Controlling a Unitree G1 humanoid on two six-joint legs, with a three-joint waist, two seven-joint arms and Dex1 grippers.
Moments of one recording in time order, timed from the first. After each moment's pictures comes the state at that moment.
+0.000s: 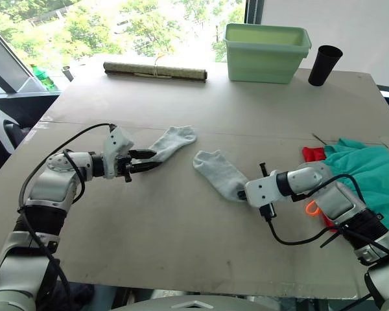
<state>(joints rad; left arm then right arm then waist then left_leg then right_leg) -0.46 0.75 0.00 0.19 -0.37 0.37 -1.19 -0.47 -0.79 0.42 0.00 0.03 -0.14 1.16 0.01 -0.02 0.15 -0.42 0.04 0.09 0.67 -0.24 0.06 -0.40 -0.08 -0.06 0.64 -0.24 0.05</state>
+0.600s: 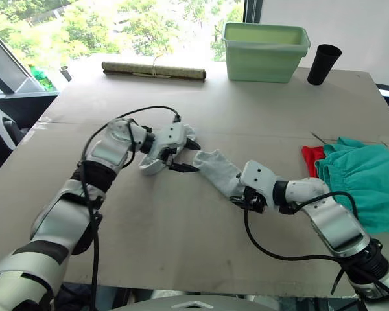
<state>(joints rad) -1.00 0.49 -0.40 0.92 0.05 -0.19 -1.38 -0.28 -0.66 0.35 -0.41 0.15 0.69 0.78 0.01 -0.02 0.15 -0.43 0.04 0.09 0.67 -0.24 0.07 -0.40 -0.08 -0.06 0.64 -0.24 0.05</state>
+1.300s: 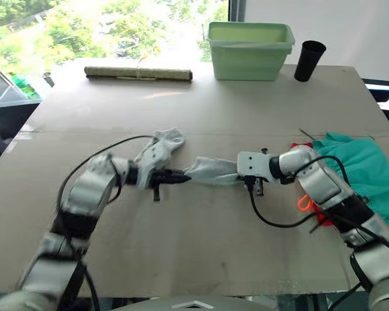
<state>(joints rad) -0.23 0.54 -0.07 -0.26 -0.11 0.70 -1.10 -0.69 -0.68 0.52 0.16 -0.05 0.10 1.13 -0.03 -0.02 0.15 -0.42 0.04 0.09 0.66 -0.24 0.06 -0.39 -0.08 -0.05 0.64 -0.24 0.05</state>
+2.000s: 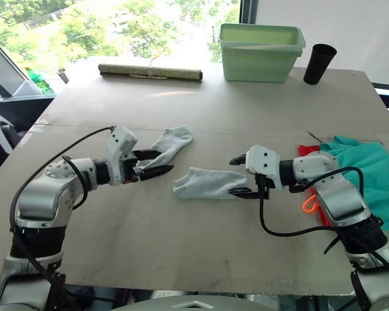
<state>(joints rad) -0.53 0.60 0.04 -0.01 -0.25 0.80 -0.85 -0.34 -0.60 0.18 -0.37 0.22 0.44 1.01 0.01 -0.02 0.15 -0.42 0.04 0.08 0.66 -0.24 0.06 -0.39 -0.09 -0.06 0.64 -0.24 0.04</state>
